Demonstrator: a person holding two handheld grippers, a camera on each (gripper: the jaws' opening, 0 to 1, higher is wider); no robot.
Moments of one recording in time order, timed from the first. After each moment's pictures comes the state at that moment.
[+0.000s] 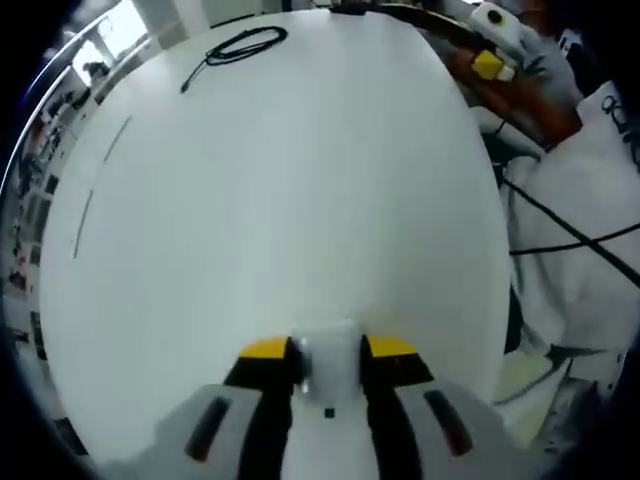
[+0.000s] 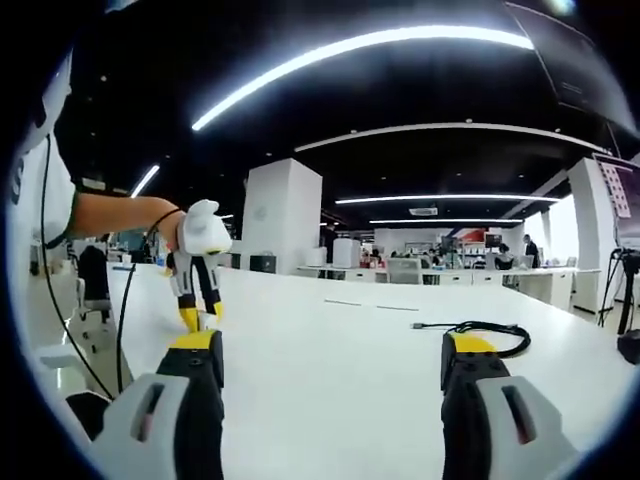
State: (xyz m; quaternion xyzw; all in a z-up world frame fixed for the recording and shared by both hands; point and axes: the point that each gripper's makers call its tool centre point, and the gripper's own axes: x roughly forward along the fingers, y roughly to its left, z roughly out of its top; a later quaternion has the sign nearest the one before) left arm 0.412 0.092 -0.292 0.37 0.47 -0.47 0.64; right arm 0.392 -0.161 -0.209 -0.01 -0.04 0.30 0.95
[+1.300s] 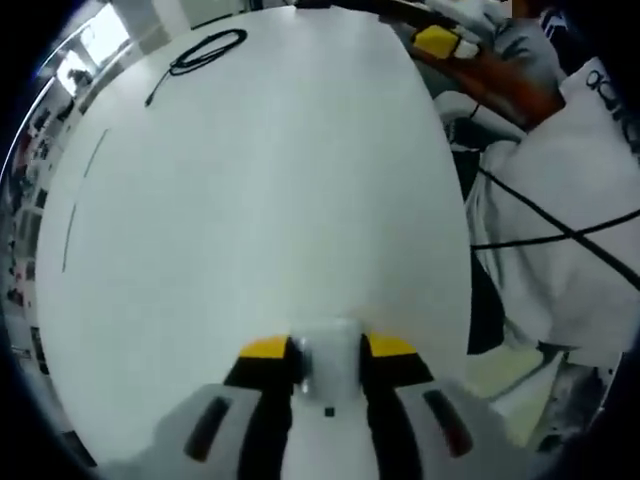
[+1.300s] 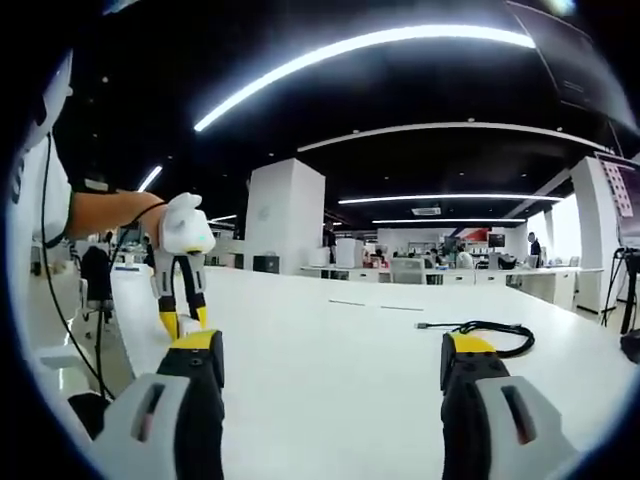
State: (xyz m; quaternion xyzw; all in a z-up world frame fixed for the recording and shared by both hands) left arm 0.369 0.079 -0.294 0.39 0.47 -0.49 0.62; right arm 0.391 -0.157 -0.210 -0.01 -0.04 0.31 0.95
